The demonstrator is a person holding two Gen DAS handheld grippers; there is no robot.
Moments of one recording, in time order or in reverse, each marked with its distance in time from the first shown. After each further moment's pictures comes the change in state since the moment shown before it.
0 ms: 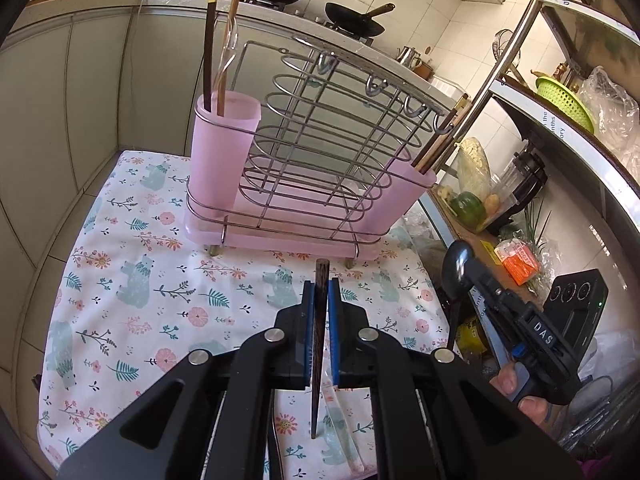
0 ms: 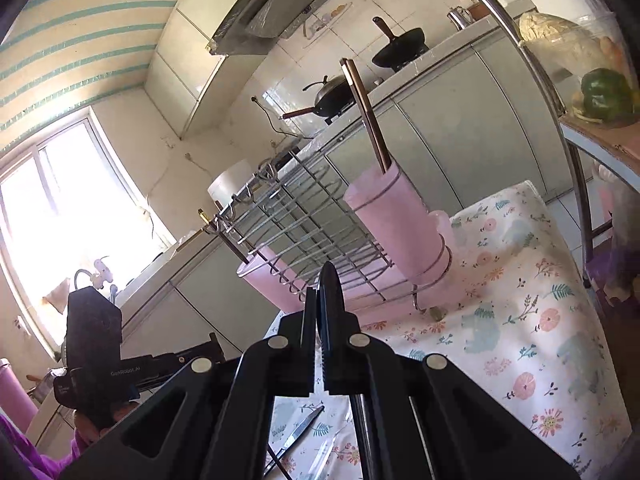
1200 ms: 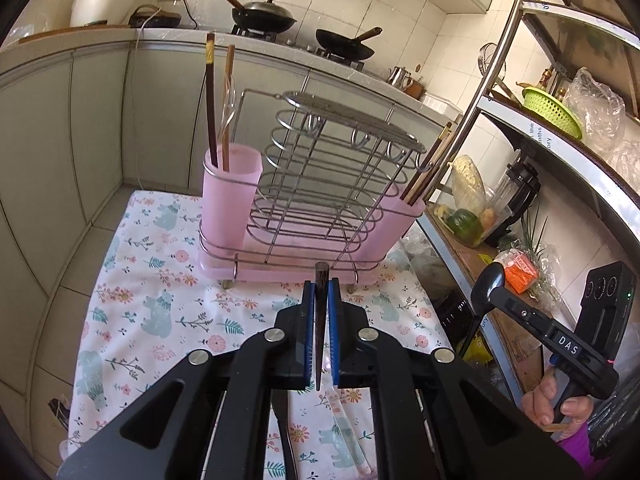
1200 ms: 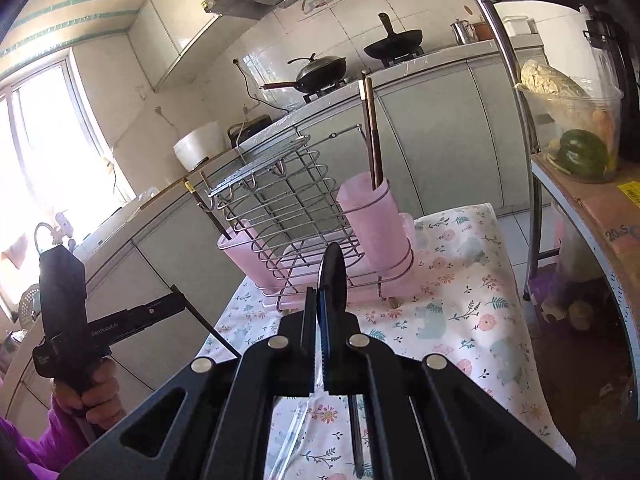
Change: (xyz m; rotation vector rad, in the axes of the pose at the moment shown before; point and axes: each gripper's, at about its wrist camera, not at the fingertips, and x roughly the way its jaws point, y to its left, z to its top) left arm -0.035 -0.007 0.015 0.063 -0.094 0.022; right arm -0.032 0.051 0.022 -0.132 0.129 -0.206
